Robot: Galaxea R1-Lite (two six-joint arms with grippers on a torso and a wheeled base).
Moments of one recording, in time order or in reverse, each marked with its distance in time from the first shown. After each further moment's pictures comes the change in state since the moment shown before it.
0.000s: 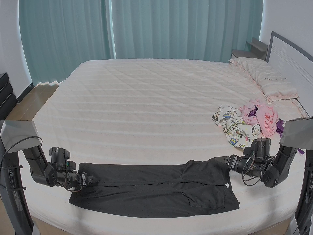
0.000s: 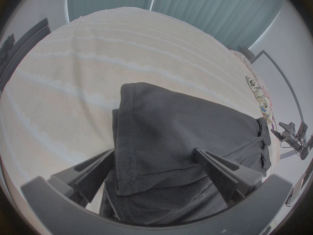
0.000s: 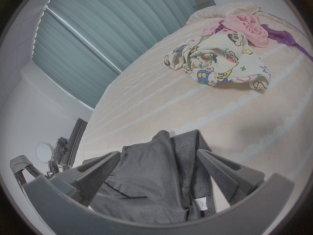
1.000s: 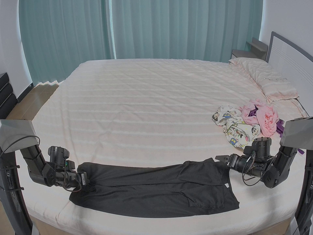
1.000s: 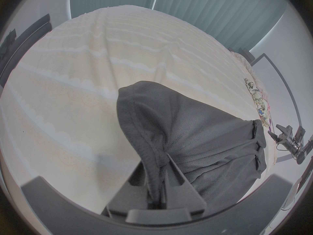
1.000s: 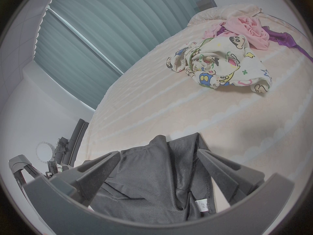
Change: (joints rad) left arm -0.003 -0.045 0.021 0.014 0.000 -0.042; right arm 0.001 -0.004 0.006 -0.024 0.000 0.000
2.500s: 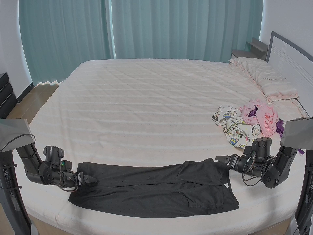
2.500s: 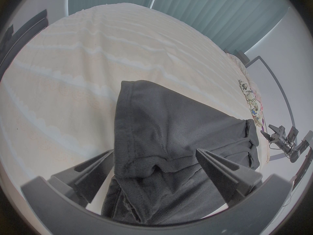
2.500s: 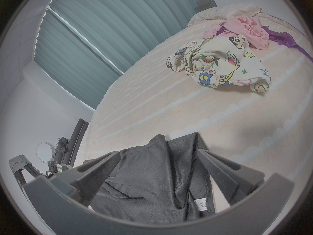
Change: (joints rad) left arm 0.058 -0.008 -0.001 0.031 -0.104 0.045; right arm 0.001 -0.001 0.006 -0.002 0.001 0.000
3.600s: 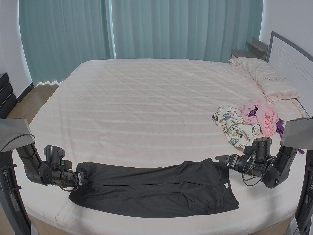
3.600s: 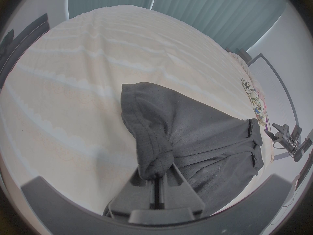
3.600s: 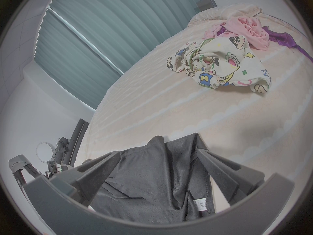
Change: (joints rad) left arm -0.013 -0.013 0.009 -0.011 0.056 0.000; right arm 0.001 -0.002 0.000 -0.001 0.000 0.000
